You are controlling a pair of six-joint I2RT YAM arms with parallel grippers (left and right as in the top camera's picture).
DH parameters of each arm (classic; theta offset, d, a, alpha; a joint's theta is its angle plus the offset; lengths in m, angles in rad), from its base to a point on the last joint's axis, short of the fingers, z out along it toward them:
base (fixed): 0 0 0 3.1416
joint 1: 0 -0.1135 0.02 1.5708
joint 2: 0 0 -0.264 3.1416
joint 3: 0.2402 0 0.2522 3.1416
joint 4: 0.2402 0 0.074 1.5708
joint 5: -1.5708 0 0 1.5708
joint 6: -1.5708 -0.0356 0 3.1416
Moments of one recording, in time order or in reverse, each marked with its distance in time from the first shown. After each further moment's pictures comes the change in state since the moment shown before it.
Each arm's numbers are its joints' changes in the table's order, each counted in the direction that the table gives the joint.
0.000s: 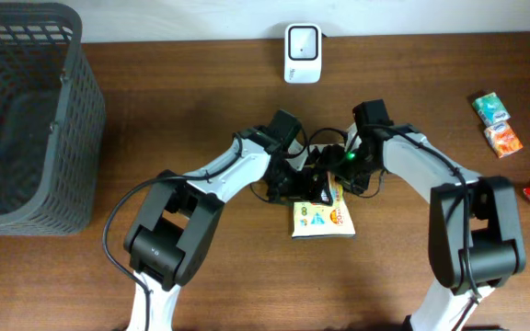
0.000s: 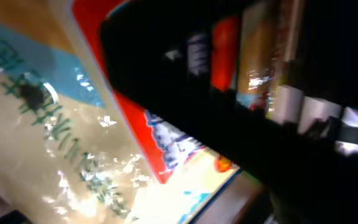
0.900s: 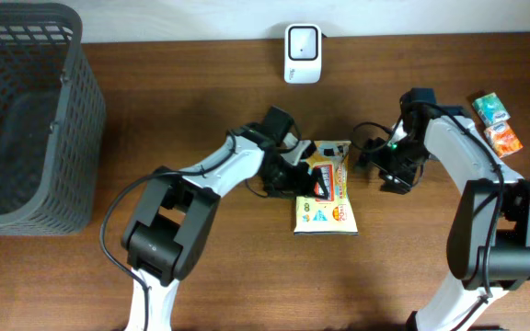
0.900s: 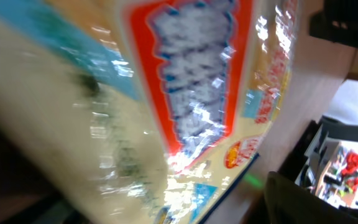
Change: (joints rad) left arm -0.052 0.012 -0.003 -0.048 -0.043 -0.051; right arm 0.200 0.000 0.149 0.365 -0.176 0.115
